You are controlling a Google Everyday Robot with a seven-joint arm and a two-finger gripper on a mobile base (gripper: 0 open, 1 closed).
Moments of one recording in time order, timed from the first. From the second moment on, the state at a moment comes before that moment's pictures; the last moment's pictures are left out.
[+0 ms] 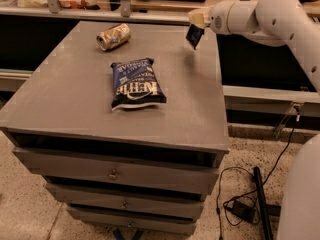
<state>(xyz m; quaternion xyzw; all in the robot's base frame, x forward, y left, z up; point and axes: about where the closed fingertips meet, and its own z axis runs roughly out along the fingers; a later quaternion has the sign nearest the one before) 0.821 -0.125 0.948 -0.30 0.73 0.19 0.59</state>
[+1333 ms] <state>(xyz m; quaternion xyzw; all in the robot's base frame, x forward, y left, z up) 0.727 -0.099 1.028 -0.44 0.68 0.27 0.51</state>
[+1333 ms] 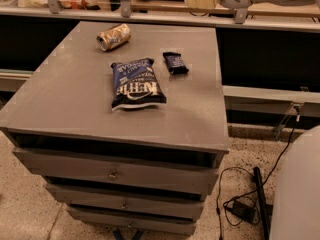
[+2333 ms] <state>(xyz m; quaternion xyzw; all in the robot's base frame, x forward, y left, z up) 0.737 -0.146 0.981 -0.32 0.75 0.17 0.55</state>
